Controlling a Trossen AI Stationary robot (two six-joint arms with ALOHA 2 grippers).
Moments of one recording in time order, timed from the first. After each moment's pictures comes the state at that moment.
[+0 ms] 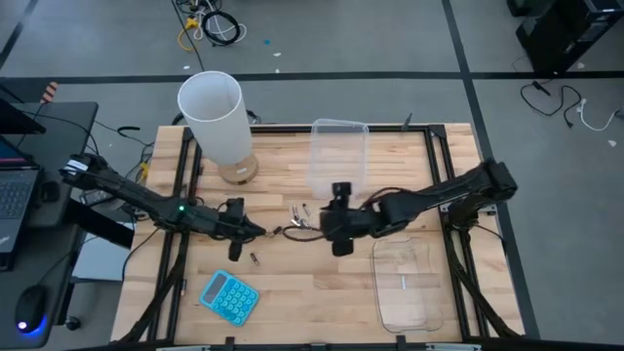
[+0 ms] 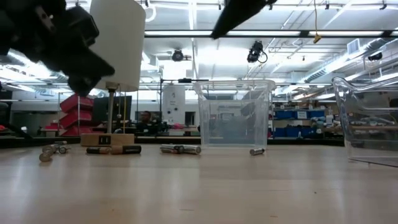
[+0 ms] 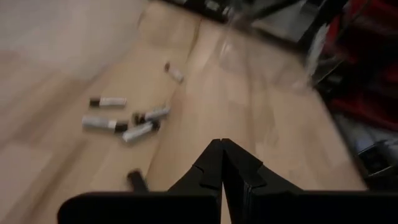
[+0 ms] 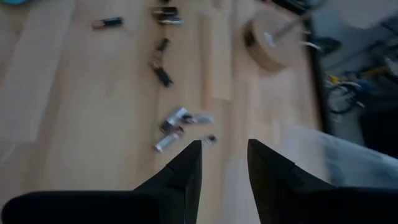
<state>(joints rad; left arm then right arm) -0.34 0.91 0.24 0.29 -0.28 -0.51 0.28 1.68 1.49 -0.75 0.53 -0.03</state>
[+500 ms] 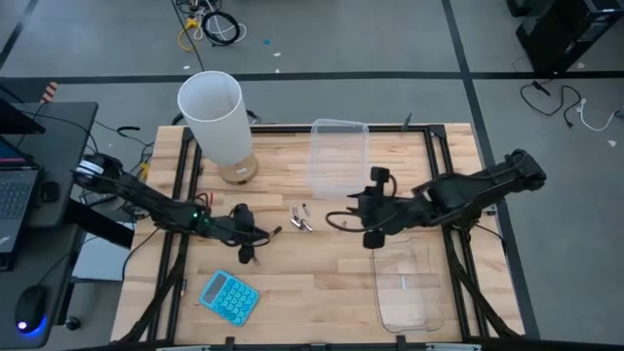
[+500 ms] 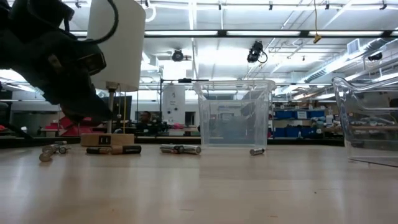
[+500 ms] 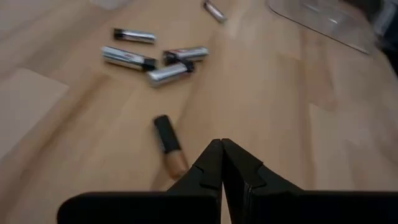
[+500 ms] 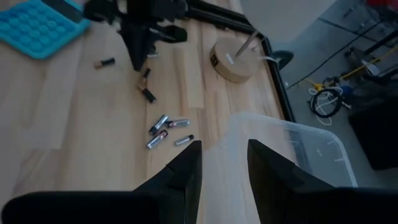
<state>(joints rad) -0.34 1.17 0.24 0.36 -0.33 -0.62 0.36 1.41 1.49 -0.91 0.60 0.08</state>
